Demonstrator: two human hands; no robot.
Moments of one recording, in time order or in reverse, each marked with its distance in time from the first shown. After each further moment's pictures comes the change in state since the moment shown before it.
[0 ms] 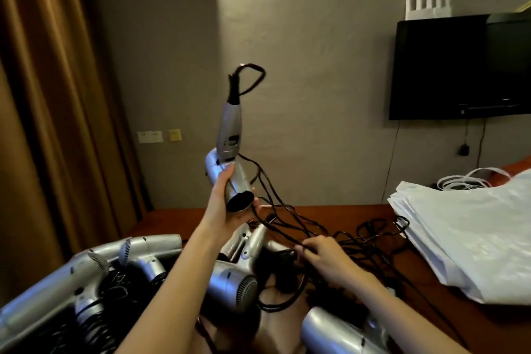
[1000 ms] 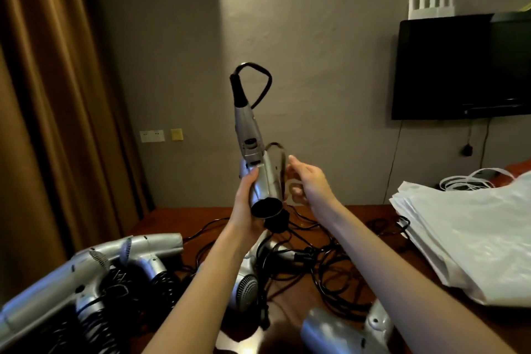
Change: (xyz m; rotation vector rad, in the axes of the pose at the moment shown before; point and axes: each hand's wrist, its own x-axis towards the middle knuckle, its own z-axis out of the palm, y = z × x) left_hand -0.004 -0.027 0.029 0.070 -0.165 0.119; right_hand 0.044 -0.098 -0.072 1.092 0.327 0.031
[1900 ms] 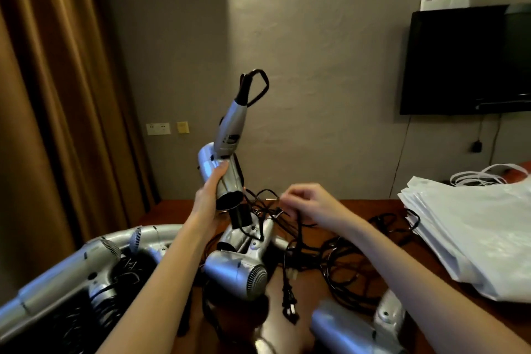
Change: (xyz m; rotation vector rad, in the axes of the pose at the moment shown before) left_hand -0.008 0.034 -0.069 0.080 0.345 -0.027; right_hand -0.021 0.026 -0.014 -0.552 -0.472 -0.127
